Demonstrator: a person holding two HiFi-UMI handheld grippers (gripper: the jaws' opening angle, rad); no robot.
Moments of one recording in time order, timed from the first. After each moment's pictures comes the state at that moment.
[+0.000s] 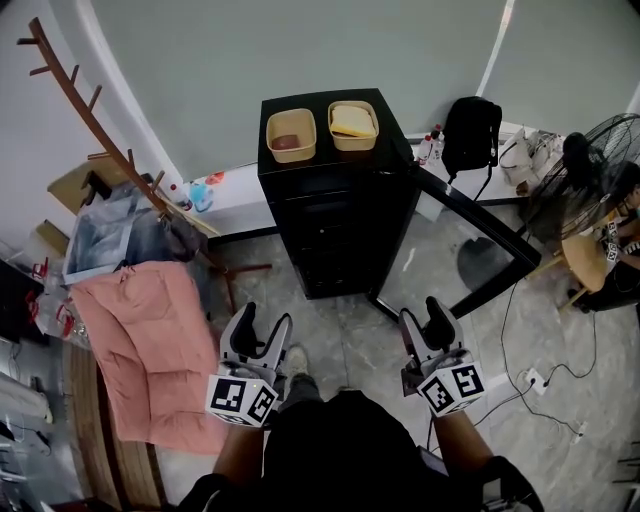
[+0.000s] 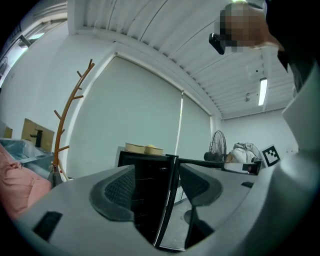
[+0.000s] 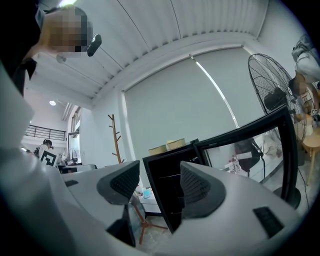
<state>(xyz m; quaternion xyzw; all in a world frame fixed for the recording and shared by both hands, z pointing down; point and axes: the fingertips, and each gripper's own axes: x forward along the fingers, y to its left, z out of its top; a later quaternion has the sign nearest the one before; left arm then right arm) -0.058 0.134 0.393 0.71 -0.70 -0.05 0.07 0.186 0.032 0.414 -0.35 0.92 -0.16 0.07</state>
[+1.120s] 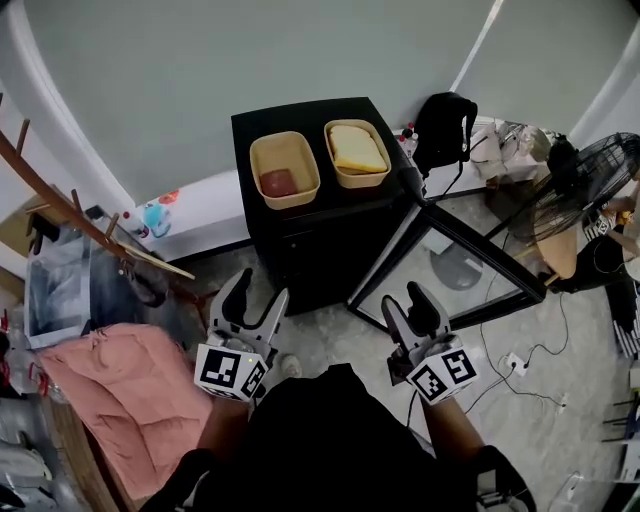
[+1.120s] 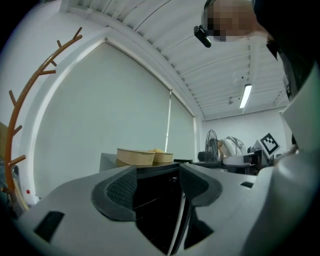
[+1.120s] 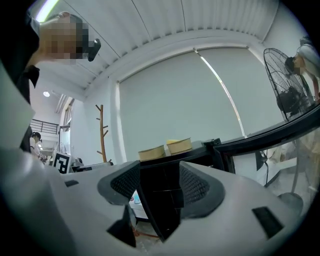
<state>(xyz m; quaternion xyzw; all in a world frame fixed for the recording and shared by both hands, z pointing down) -0.151 -0.040 0.388 0.80 -0.60 -0.04 0.03 0.071 -0.073 0.401 -0.38 0.91 -0.15 0.05</state>
